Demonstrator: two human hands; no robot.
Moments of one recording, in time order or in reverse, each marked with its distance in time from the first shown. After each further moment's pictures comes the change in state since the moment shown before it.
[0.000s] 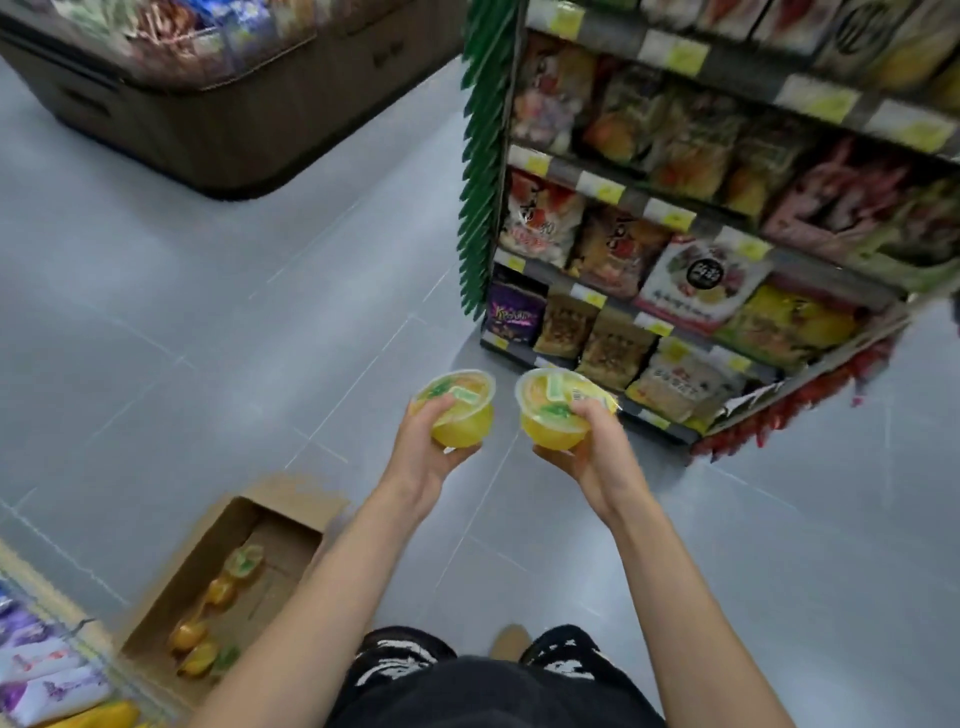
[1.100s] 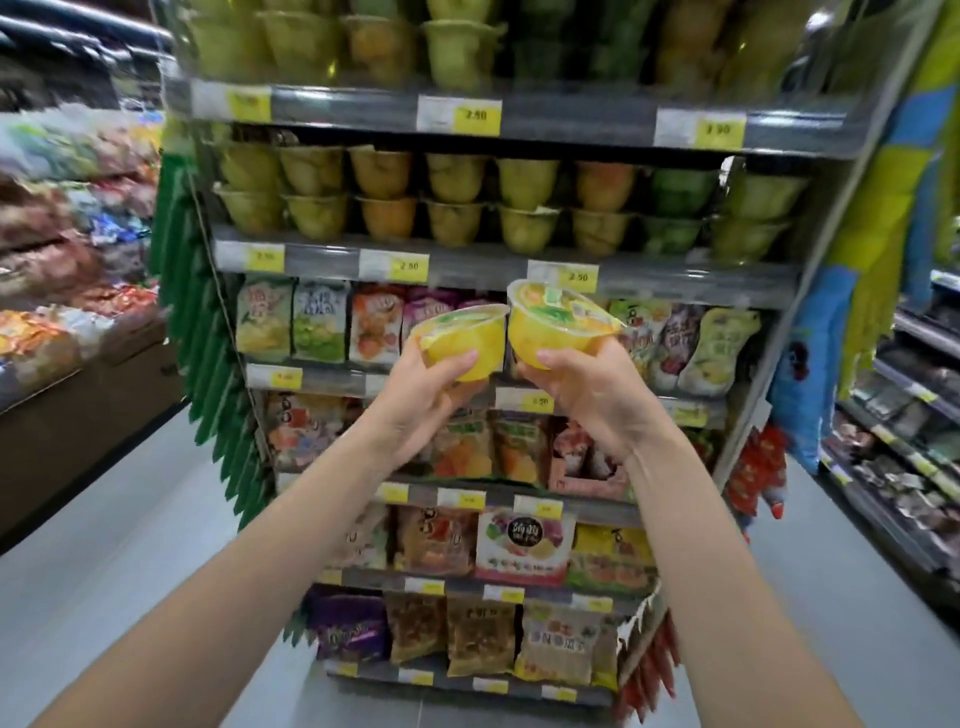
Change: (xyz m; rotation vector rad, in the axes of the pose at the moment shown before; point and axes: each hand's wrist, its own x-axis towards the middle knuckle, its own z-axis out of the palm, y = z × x) left_hand 0.137 0.182 0.444 0.305 -0.901 0.427; right_hand 0.106 -0.417 -0.100 0.053 -0.205 -0.790
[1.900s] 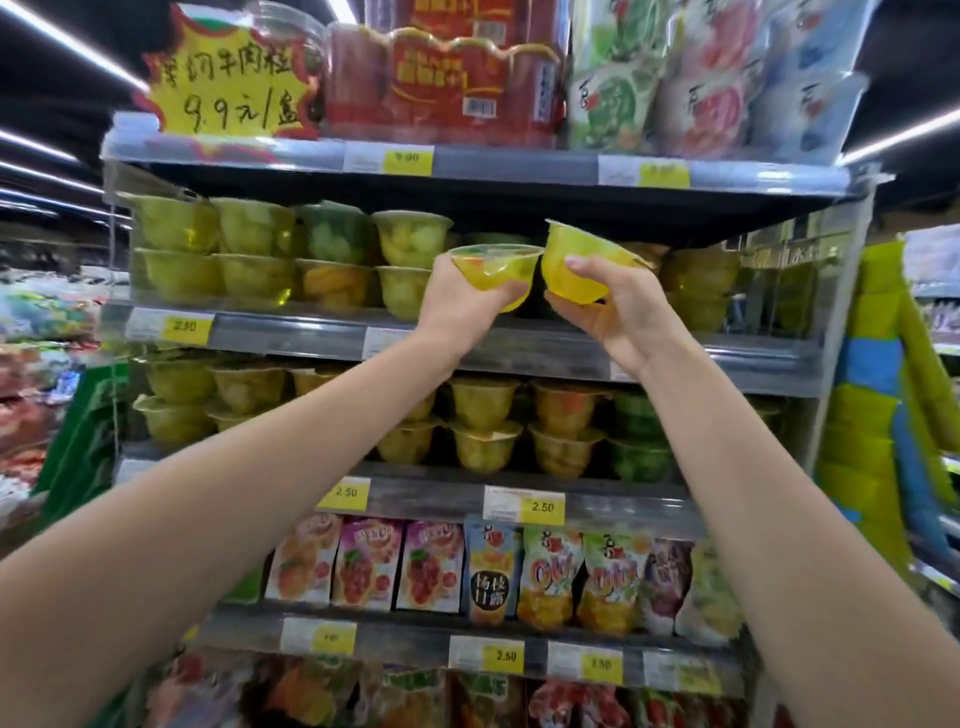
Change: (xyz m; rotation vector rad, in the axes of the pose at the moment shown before) left_hand 0.221 0.168 0.119 0.627 0.290 0.511; right_hand 0.198 -0.209 -0.016 -0.135 0.137 -0.377
